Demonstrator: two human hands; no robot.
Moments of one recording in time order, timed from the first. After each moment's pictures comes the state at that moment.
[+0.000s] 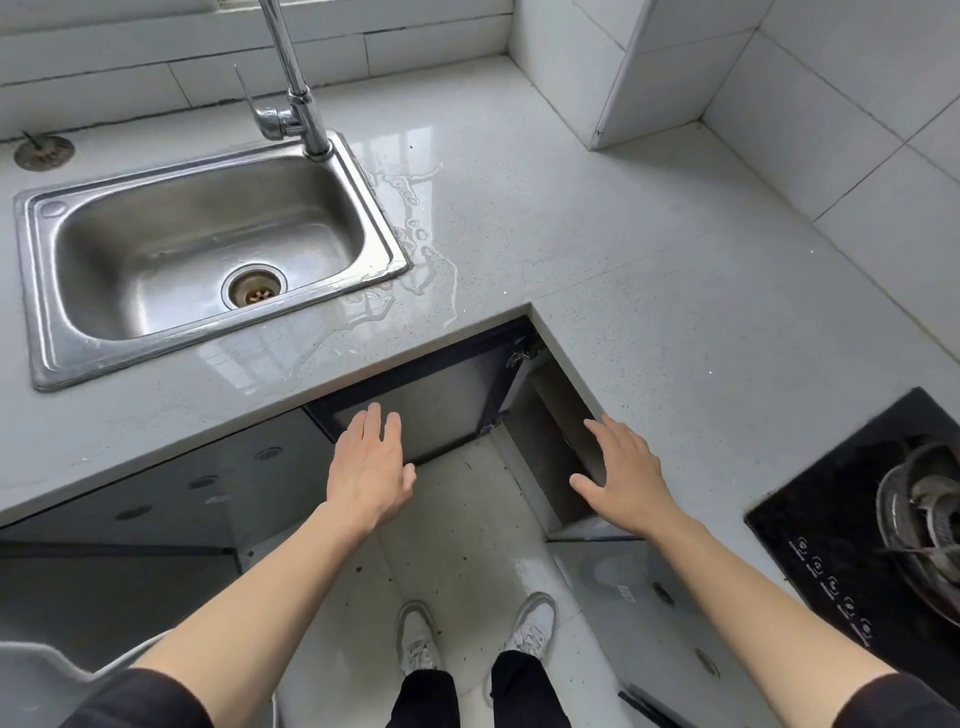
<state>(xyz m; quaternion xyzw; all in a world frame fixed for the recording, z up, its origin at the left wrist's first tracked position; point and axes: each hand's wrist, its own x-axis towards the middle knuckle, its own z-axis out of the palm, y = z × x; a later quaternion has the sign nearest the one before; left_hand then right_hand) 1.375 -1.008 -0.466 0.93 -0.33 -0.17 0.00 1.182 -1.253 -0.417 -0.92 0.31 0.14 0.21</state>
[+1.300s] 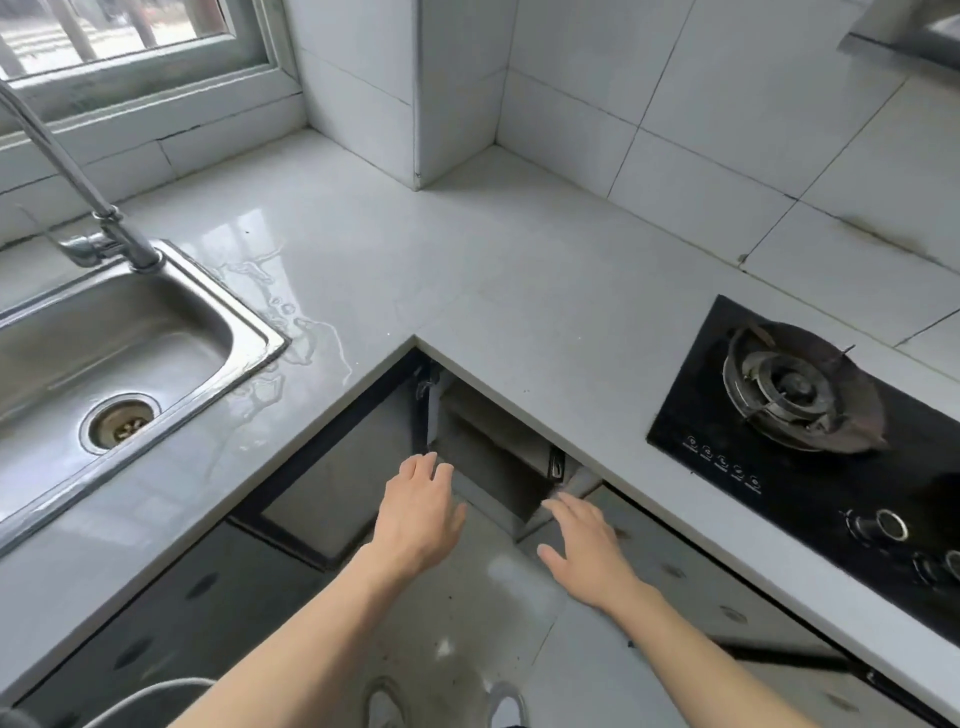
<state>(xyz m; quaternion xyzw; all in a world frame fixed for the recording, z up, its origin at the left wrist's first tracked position) 1.323 -1.067 -0.429 0.80 -0.57 -0.19 0.09 1.102 -1.150 -0.434 -0.83 0.47 0.11 0.27</state>
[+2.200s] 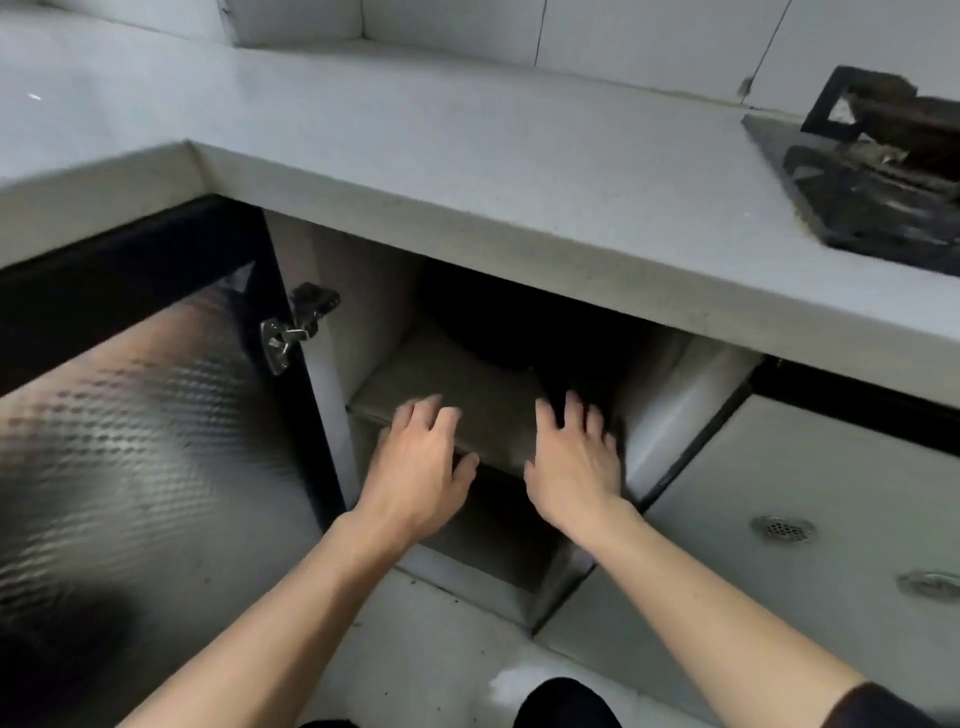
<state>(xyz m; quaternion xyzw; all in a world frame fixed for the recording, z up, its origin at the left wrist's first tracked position) 1.334 -1.261 -0.755 0.70 -0.68 -0.05 0.20 1.167 -1.312 -0.743 -0.78 0.62 -0.02 0.00</state>
